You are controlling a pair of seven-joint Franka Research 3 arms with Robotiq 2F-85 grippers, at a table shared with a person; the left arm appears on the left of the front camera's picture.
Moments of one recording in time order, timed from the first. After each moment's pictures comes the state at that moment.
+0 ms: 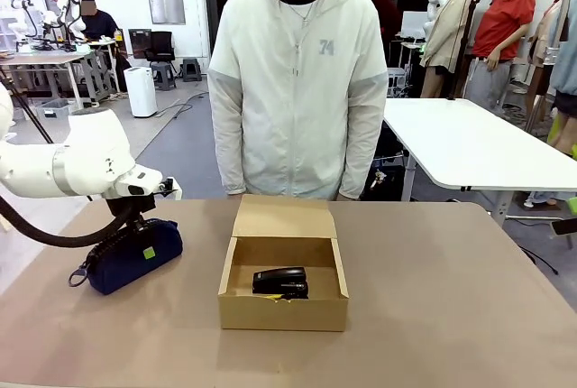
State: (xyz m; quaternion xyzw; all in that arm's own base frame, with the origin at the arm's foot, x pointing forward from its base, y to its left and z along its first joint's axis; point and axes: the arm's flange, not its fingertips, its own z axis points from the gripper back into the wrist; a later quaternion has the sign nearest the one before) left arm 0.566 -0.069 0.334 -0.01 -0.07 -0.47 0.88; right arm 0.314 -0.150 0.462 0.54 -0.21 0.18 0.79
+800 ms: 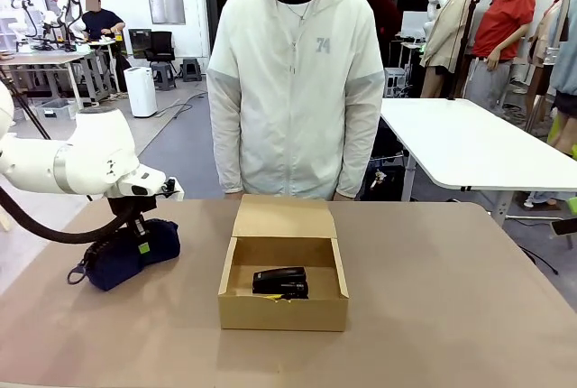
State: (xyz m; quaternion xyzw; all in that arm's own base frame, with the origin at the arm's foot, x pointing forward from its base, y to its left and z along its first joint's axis) left arm 0.565 -0.072 0.340 0.02 -0.06 -0.46 0.89; right arm 0.314 -0.150 0.462 0.54 -0.21 0.18 0.79
